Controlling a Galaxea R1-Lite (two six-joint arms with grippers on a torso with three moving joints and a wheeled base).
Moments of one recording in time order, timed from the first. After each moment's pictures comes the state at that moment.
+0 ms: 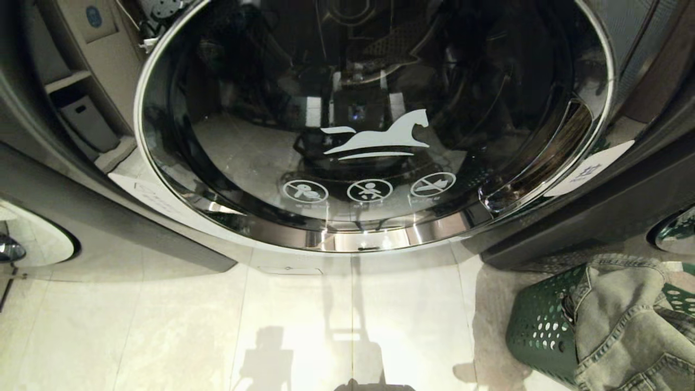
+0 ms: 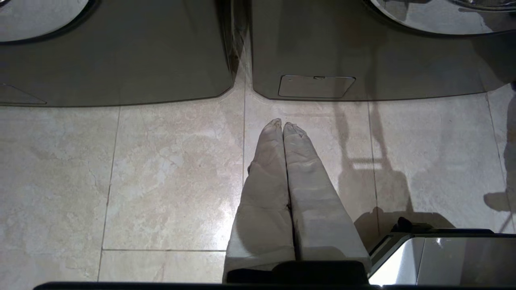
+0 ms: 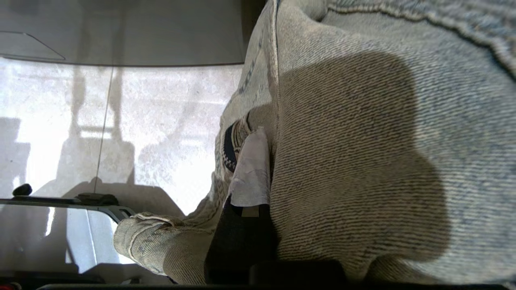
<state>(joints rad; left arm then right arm) 0.01 0.00 0.00 0.00 0.00 0.00 0.00 0.00 -0.05 0.13 0.00 -0.06</state>
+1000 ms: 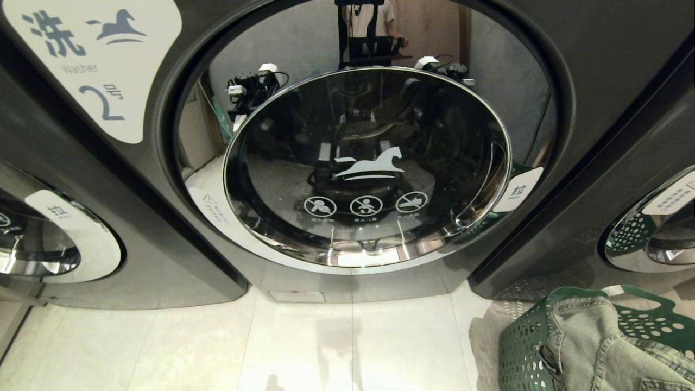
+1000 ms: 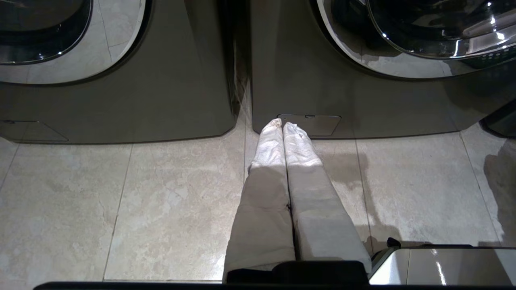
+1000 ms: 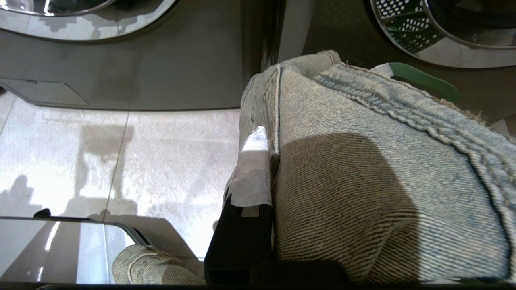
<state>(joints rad) 0.01 0.00 0.00 0.00 0.00 0.00 0.00 0.00 -0.05 0.12 0.00 -0.05</state>
